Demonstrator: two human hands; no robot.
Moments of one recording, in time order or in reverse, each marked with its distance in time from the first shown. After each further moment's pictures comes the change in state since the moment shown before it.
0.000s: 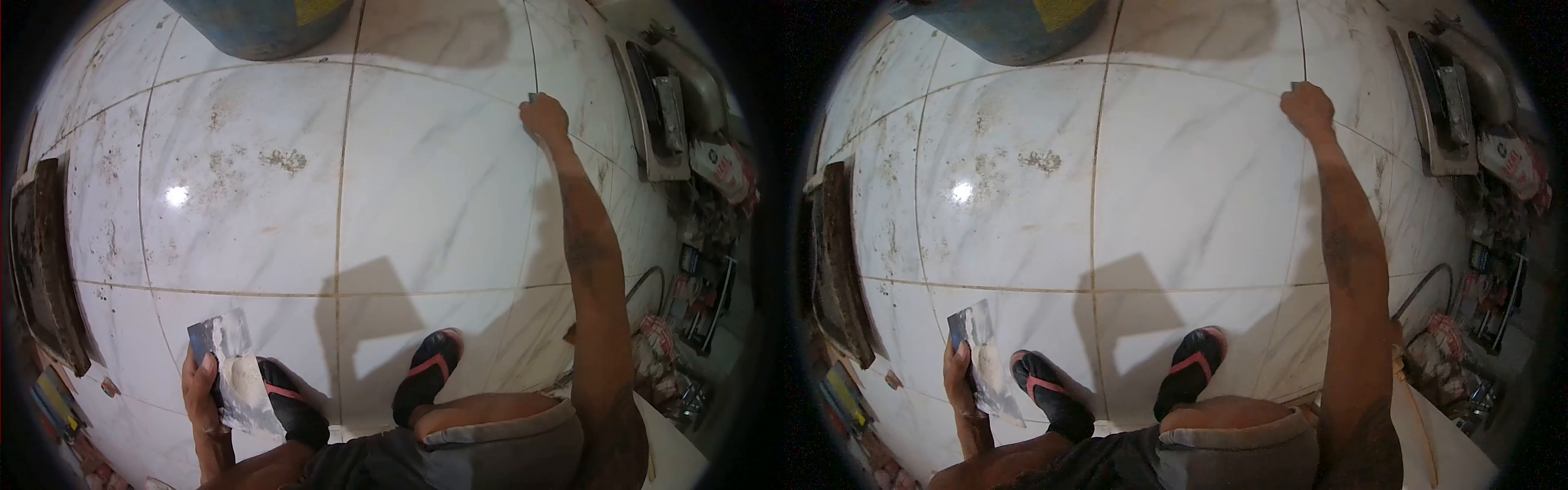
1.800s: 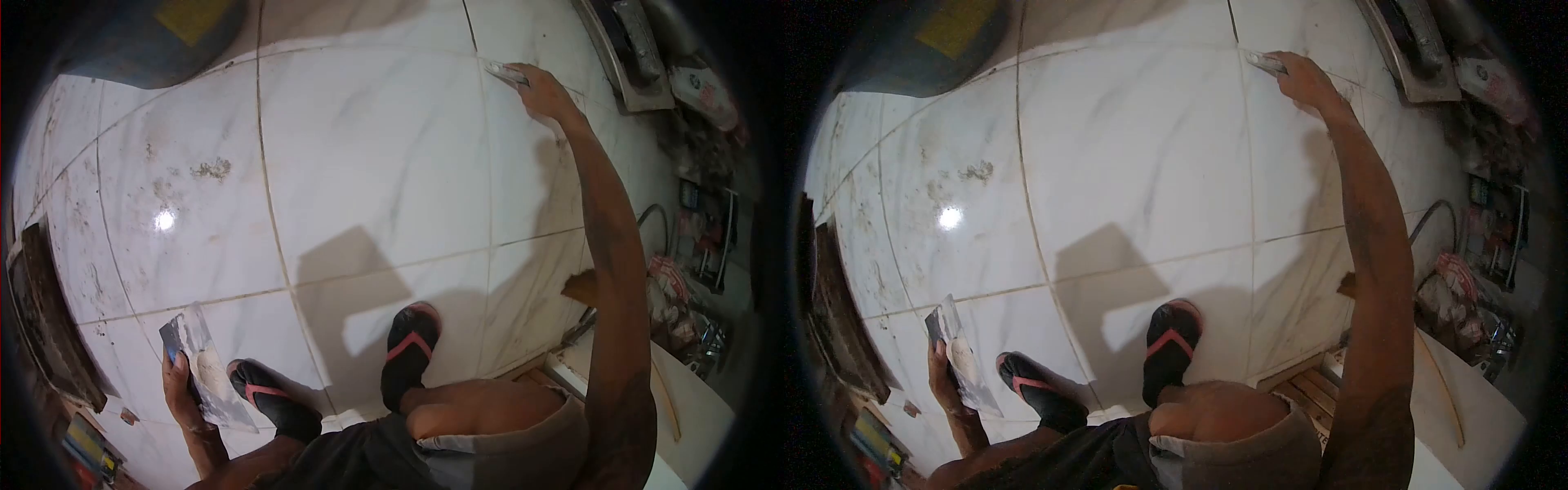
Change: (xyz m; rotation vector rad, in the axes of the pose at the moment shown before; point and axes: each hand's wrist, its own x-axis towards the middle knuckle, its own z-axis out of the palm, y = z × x) left_hand -0.004 0.000 0.013 0.062 -0.140 0.031; right_hand -0.053 0.126 -0.040 0.156 -0.119 -0.335
